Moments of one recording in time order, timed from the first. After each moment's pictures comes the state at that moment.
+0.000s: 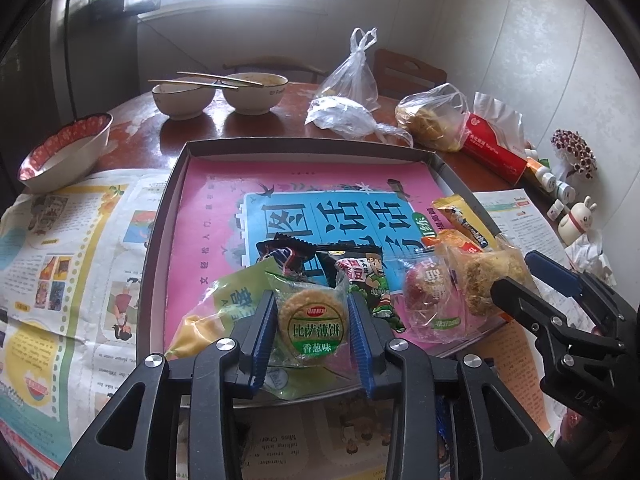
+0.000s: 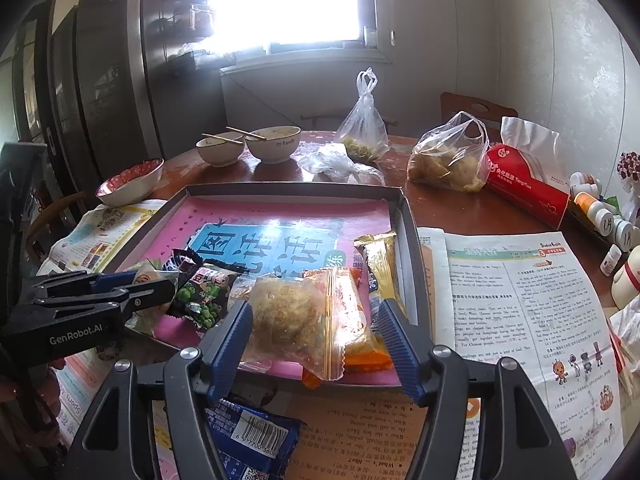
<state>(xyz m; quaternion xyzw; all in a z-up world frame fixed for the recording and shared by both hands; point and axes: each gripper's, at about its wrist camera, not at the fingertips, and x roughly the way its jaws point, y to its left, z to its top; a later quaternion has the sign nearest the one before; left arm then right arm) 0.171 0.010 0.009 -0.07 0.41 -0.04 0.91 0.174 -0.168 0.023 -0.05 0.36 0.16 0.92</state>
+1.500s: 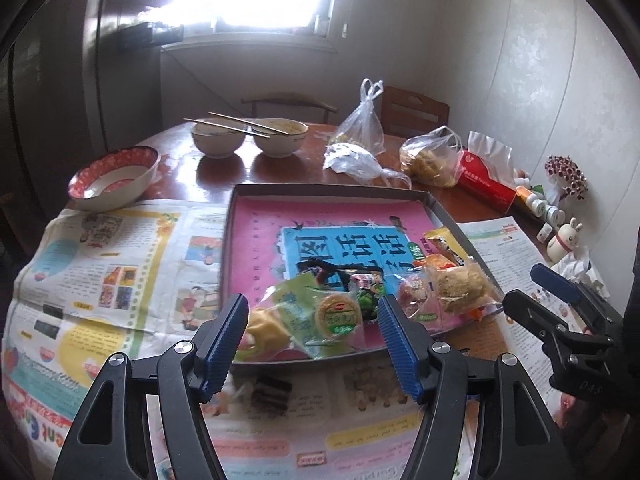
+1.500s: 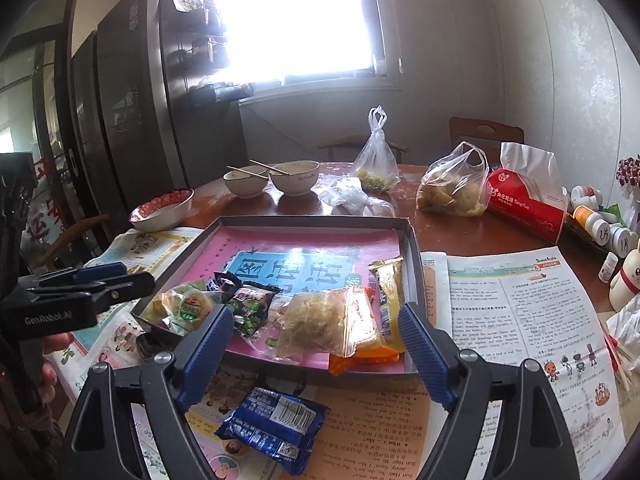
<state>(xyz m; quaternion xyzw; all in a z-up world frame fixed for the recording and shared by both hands) 0.112 0.038 0.063 -0.08 0.36 -0.01 0.93 0.138 -0.179 0.056 -0.02 0.31 0.20 0.93</state>
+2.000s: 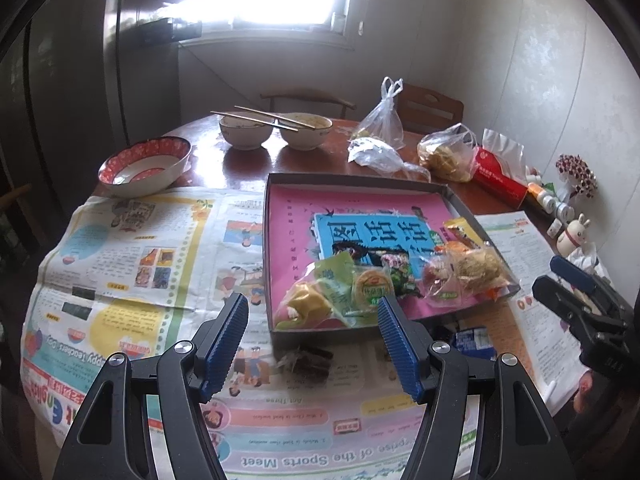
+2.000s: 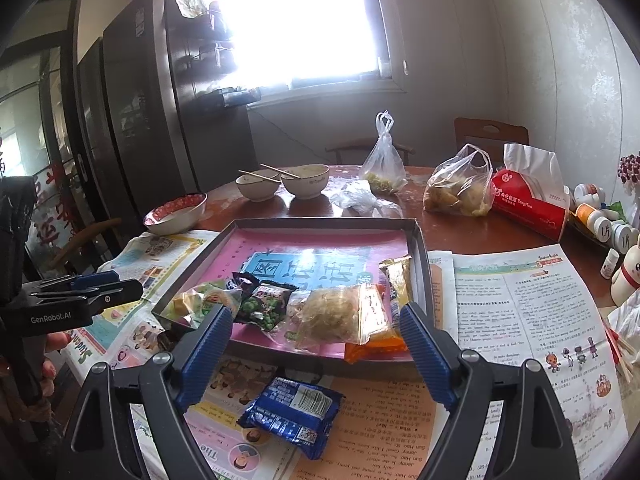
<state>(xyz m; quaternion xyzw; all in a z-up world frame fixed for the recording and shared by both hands) 0.089 0.058 0.064 -0.07 0.37 0.01 0.93 0.123 -0.178 0.064 -0.01 0.31 0.21 0.93</state>
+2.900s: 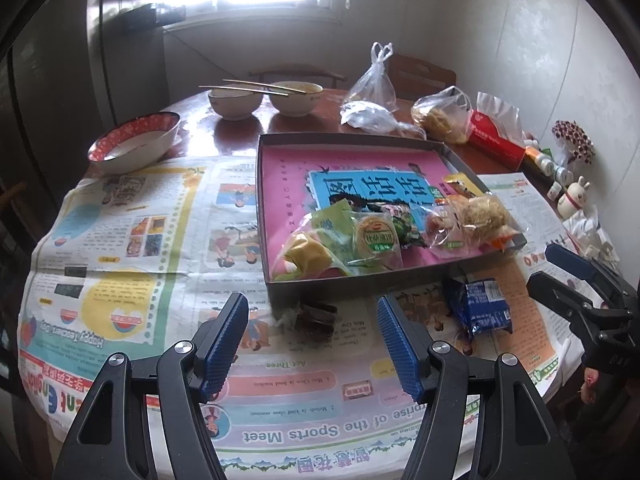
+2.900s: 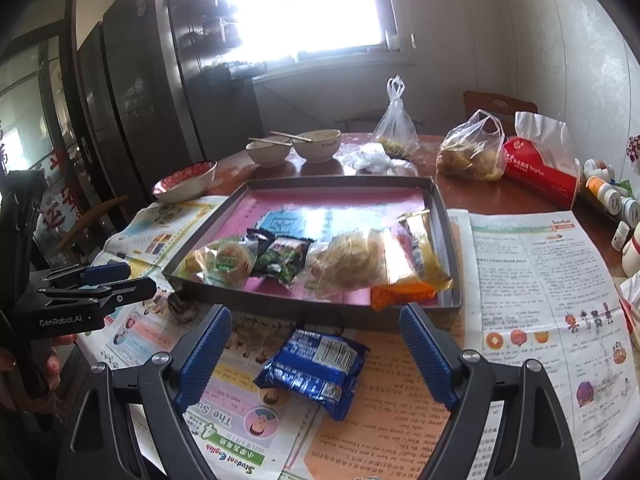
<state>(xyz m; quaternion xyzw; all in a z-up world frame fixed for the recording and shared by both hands) 0.082 0.052 0.036 -0.05 0.41 -0.01 0.91 0.107 -0.166 0.038 -0.01 0.36 0.22 0.91</state>
